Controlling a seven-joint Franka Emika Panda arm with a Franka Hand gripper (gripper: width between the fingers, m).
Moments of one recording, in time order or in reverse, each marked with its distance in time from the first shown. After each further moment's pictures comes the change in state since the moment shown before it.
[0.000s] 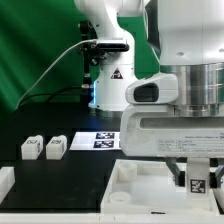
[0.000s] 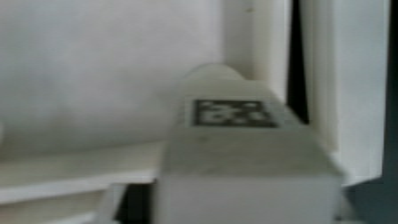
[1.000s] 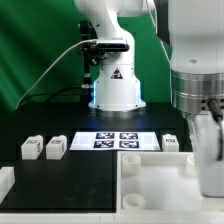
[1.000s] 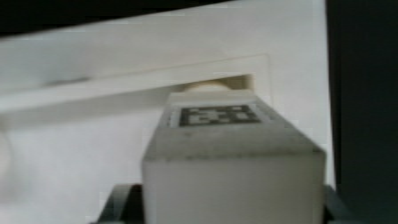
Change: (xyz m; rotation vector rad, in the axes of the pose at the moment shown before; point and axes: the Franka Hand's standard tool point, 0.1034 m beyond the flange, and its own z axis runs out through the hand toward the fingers) arm -0.007 -0.012 0.000 -0.139 -0.103 1.494
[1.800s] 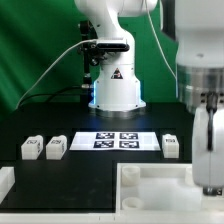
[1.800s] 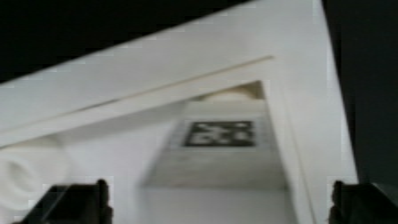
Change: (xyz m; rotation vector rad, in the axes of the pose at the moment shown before) arm -0.009 0.015 -0.014 0.008 -0.002 0.026
